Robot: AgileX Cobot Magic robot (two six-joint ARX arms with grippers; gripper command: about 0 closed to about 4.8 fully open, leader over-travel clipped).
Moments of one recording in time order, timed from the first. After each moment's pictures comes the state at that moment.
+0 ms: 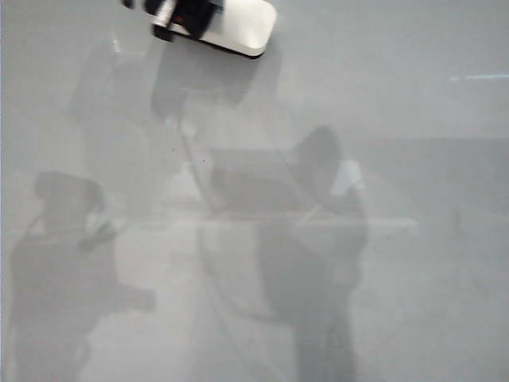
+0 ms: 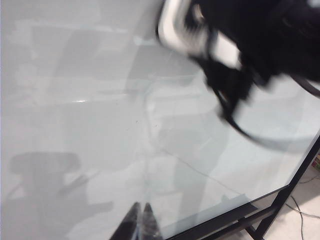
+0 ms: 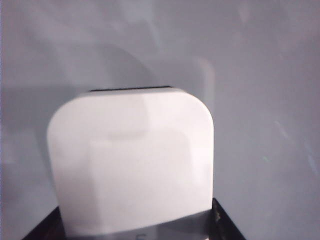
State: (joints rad) left arm 0.00 0.02 0.44 -0.47 0.54 -0.10; right arm 1.08 1.73 1.44 0.10 1.02 -1.03
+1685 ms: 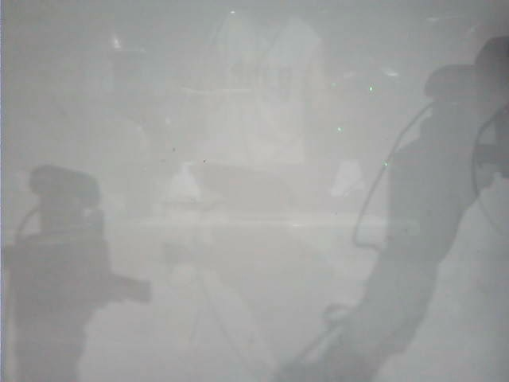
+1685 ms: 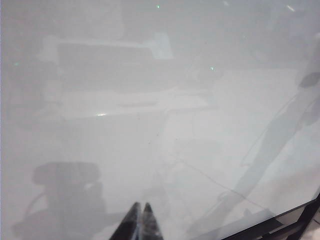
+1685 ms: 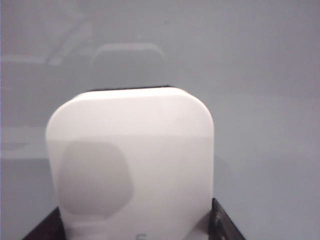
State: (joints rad) left arm 0.00 0.02 0.44 -0.42 0.47 -0.08; right arm 0.02 0.85 0.45 0.47 0.21 -0.10
